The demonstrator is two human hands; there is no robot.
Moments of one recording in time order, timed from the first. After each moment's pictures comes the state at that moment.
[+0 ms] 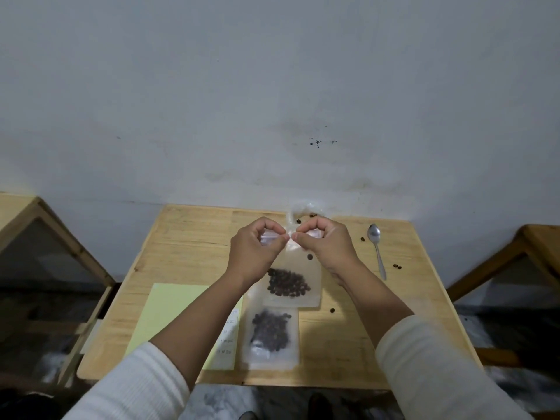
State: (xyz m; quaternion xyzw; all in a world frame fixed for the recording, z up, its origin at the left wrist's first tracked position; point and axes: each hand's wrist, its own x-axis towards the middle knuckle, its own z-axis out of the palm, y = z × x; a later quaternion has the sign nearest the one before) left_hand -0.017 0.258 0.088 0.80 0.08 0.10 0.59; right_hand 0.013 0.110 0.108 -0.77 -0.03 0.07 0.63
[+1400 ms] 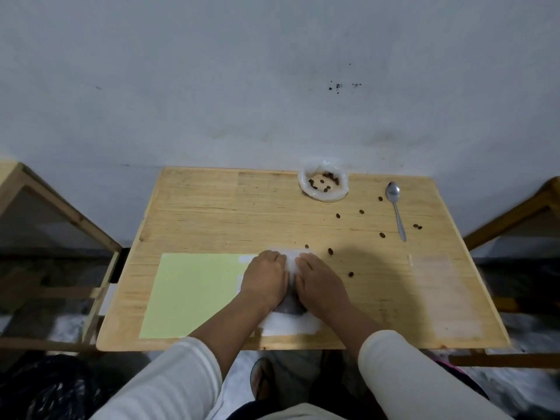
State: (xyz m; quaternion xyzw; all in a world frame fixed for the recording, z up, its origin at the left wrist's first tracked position) left_hand -0.047 0.267 -0.034 0.99 -0.07 -0.04 0.15; right_hand -0.044 0.131 -0.034 -0.96 -0.21 0.11 0.15
